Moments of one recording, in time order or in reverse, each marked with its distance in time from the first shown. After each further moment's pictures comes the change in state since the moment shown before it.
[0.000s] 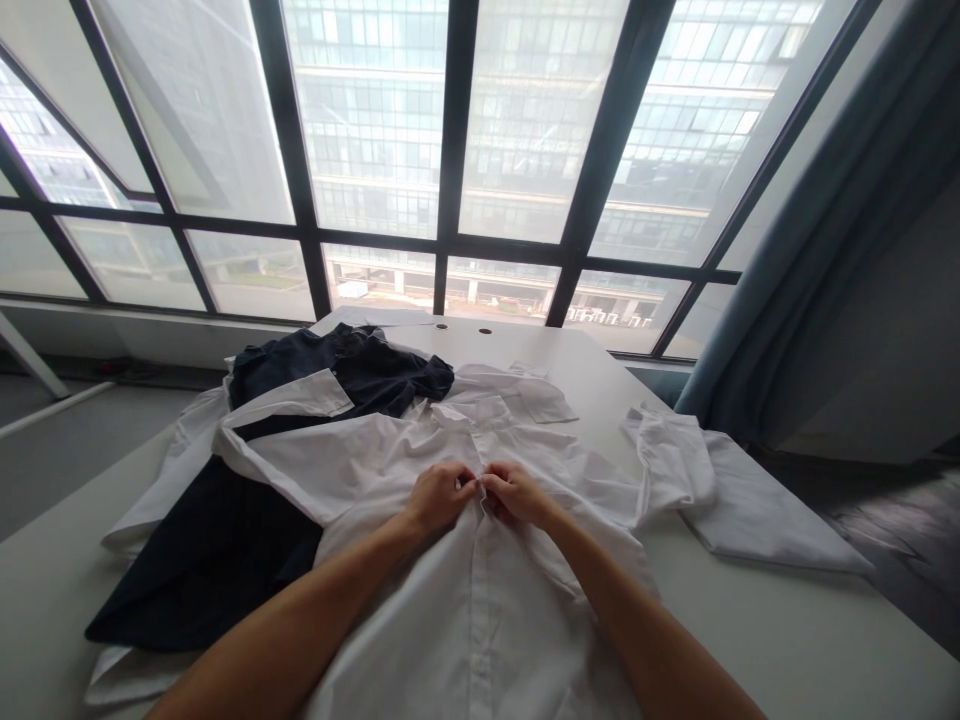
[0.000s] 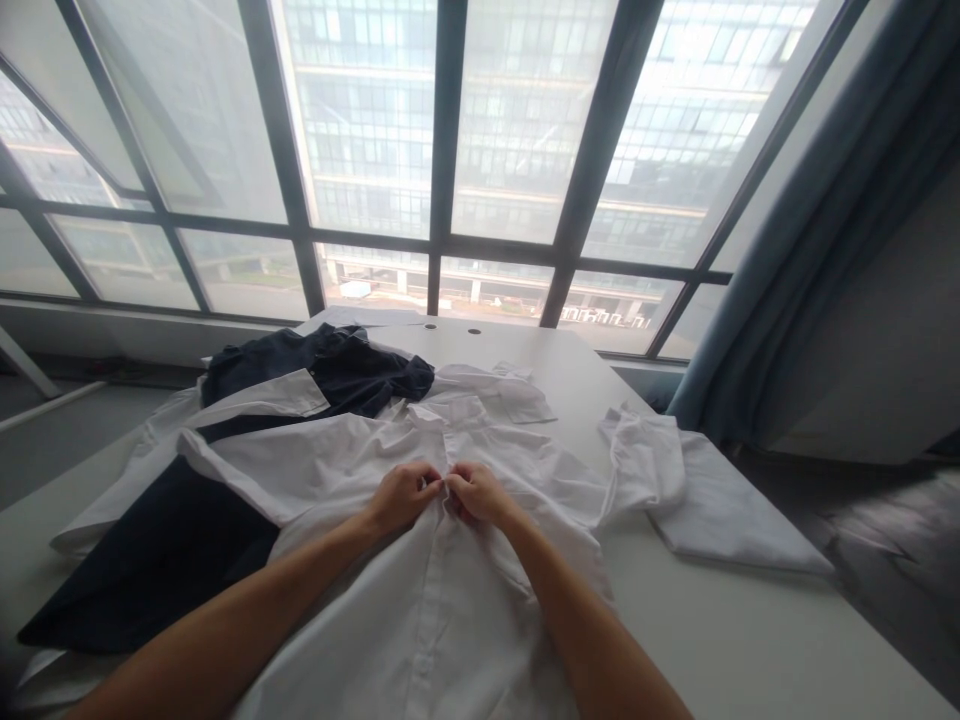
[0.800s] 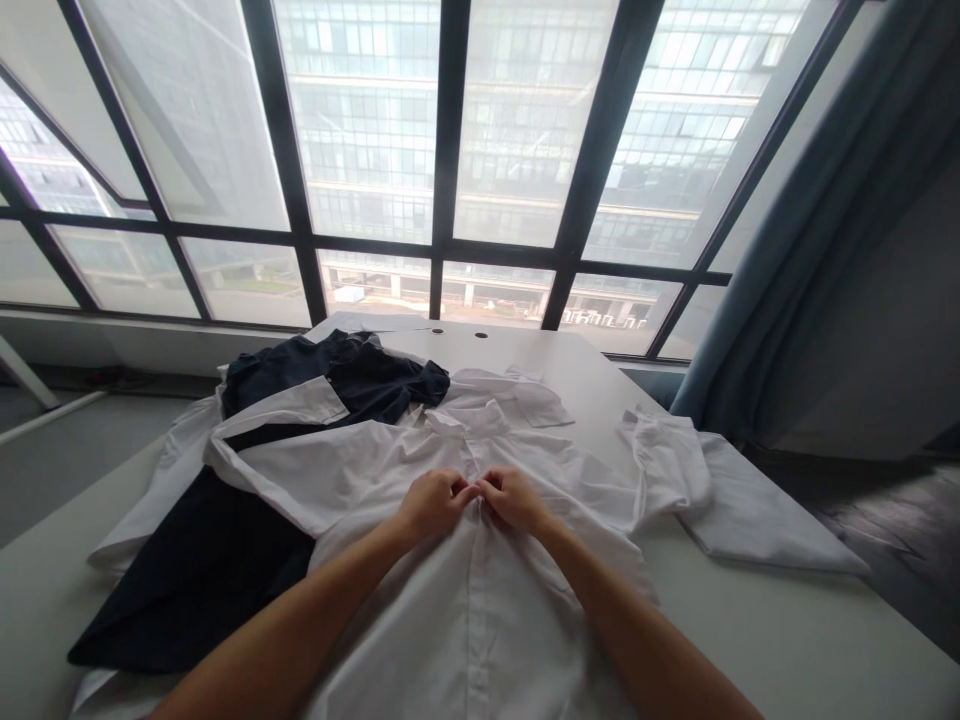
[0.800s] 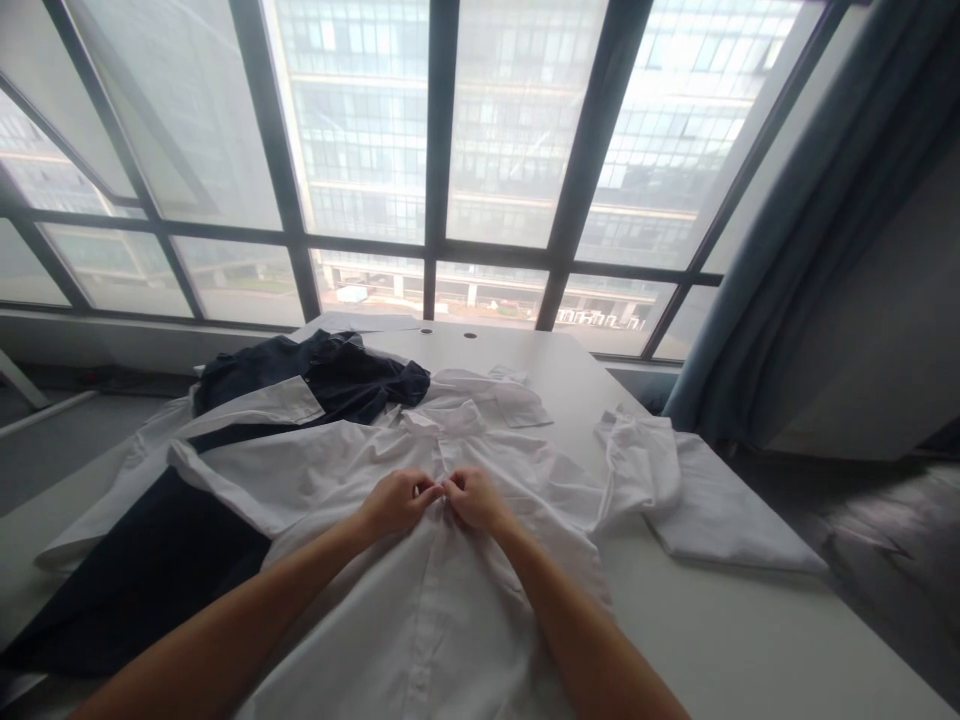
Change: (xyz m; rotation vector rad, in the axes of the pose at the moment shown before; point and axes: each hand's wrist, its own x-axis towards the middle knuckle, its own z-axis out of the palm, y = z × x) left_hand 0.001 0.005 -0.011 0.114 -0.085 0.008; right_hand 0.000 -0.003 0.004 -0.149 0.128 -0.029
